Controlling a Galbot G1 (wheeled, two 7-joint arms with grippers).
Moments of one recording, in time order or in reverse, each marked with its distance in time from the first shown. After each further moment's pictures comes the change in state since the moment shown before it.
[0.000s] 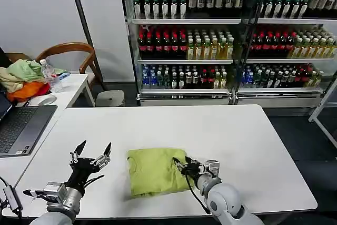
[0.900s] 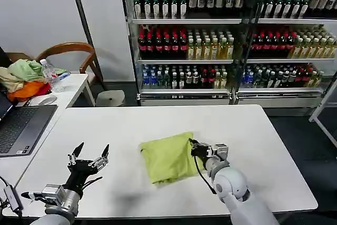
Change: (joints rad) left arm 0.018 -0.003 -0.013 -0.001 0.009 -0.004 -0.002; right arm 0.095 0.003 0.083 -0.052 -0.077 0.042 0.005
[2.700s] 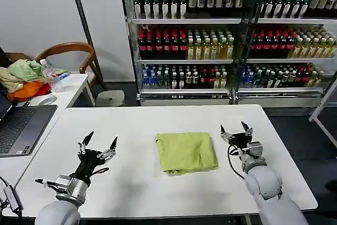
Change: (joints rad) left arm -0.150 0.049 0.086 0.169 0.099 -0.159 0.091; right arm -0.074 -0.087 0.241 0.000 -0.372 0.196 -0.114
